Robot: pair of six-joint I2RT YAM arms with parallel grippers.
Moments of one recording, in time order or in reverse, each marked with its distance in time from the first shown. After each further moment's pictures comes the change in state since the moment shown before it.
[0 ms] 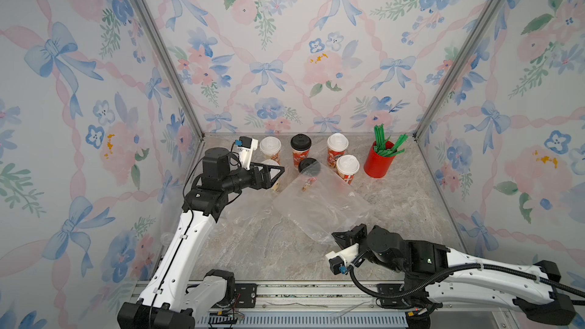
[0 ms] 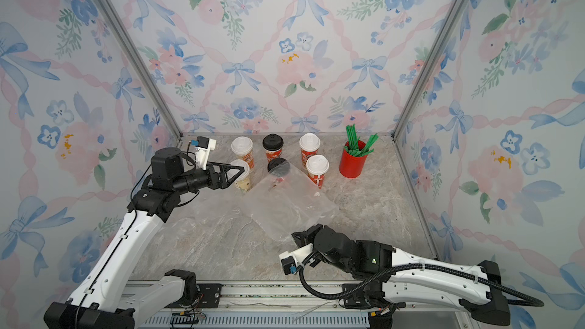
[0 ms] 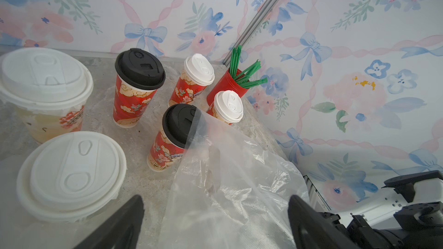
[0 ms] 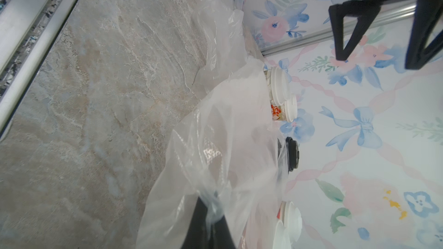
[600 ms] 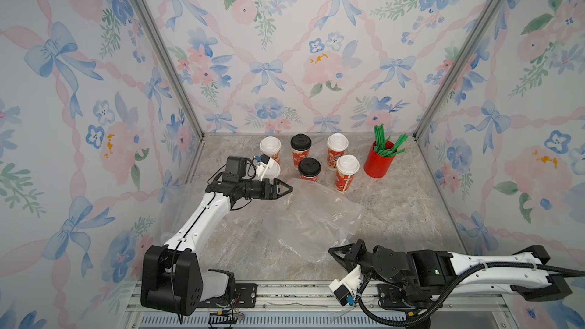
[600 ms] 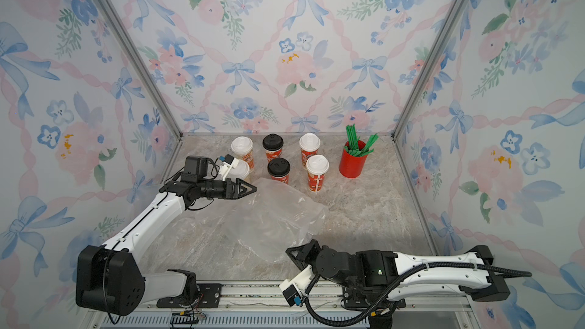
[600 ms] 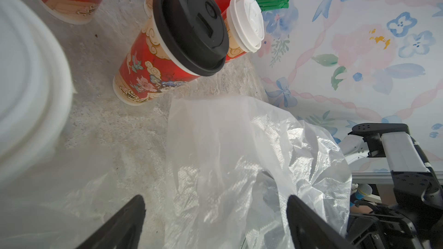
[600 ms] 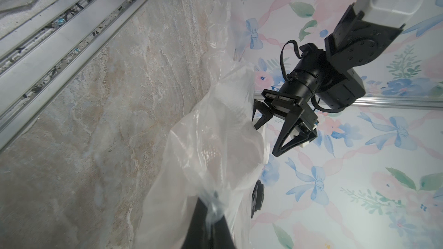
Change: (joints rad) left arm -0.019 0.227 -0.113 -0.048 0.176 0.068; right arm 0.236 -0.023 0.001 0.005 0.114 -0.156
